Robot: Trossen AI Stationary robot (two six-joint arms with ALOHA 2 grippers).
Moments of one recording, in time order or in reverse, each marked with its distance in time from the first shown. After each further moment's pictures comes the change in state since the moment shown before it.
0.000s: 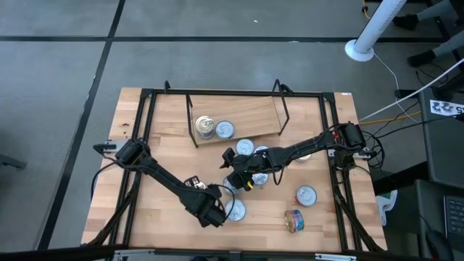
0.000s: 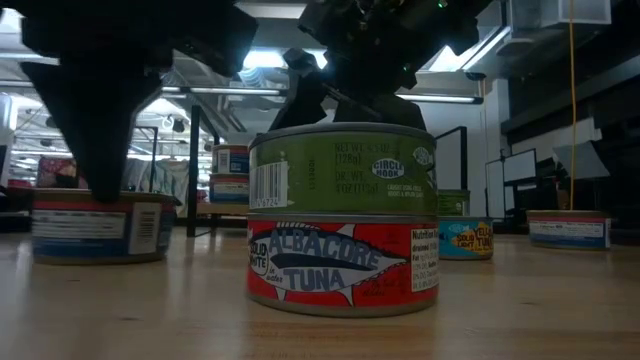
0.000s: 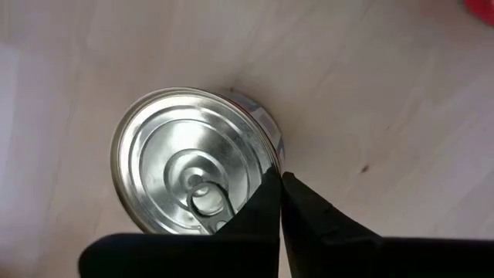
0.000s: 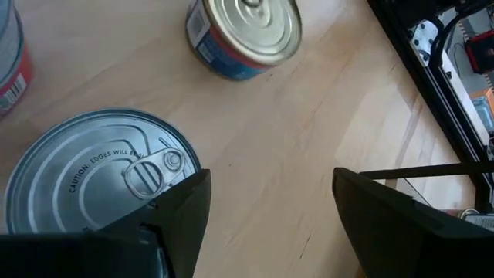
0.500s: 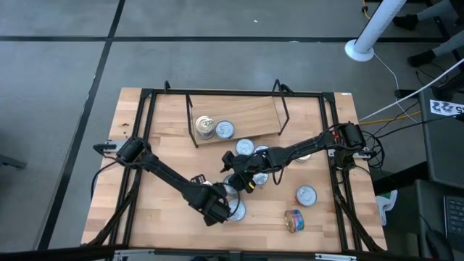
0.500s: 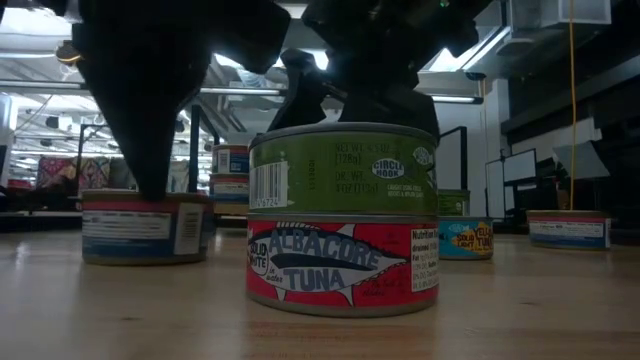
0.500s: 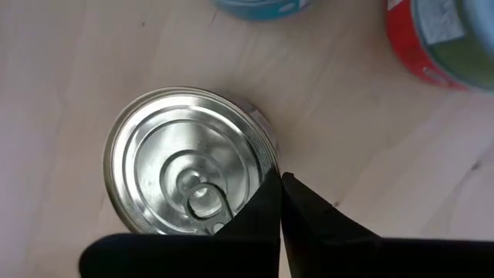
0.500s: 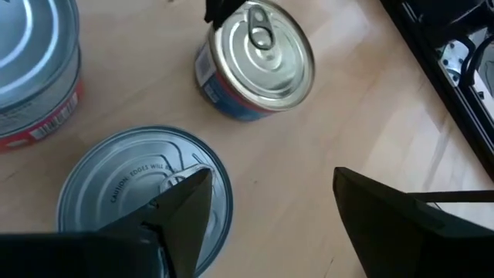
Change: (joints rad) left arm 0.039 -0.011 0.006 0.091 -0.003 0.077; right arm 0.000 0.000 0.000 -0.008 -0.096 -0.006
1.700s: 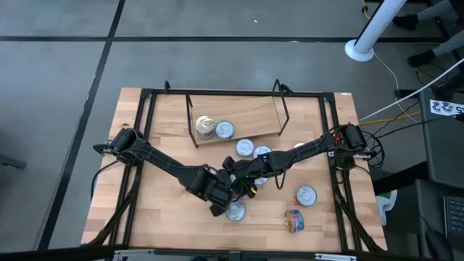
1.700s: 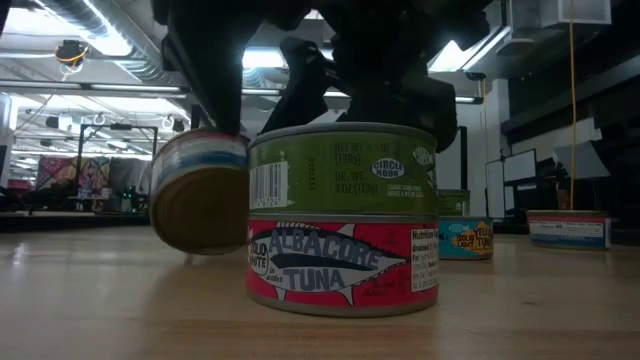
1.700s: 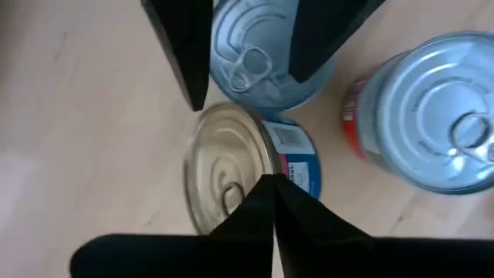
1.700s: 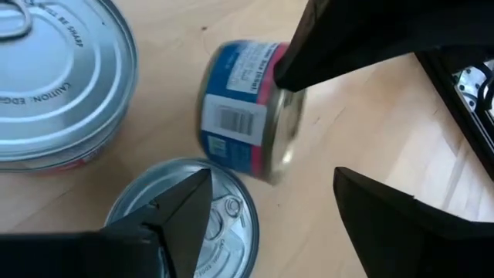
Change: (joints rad) left arm 0.083 -0.118 0.001 0.066 -0.043 0.050; right arm 0.039 0.000 0.000 0.000 -0.018 0.001
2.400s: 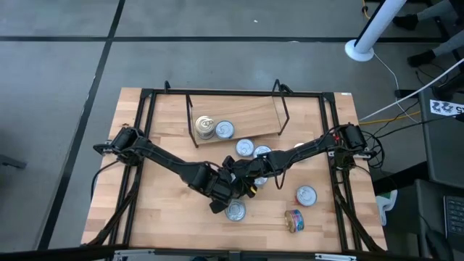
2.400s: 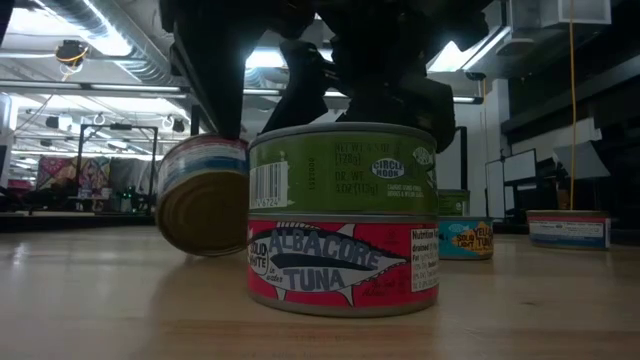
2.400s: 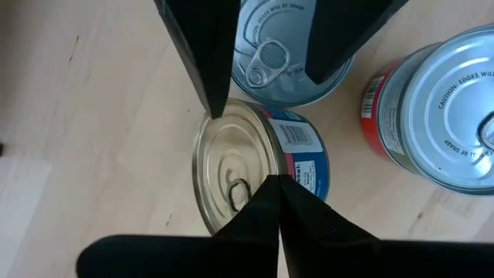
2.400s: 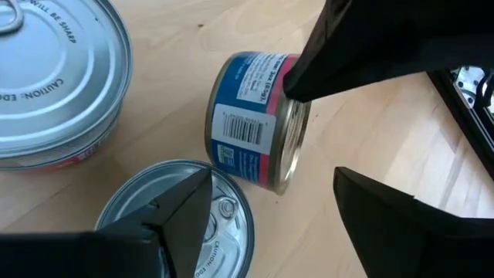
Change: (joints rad) left arm 0.039 0.000 0.000 -0.028 0.030 0.058; right arm -0.001 0.000 0.000 0.000 0.001 0.003
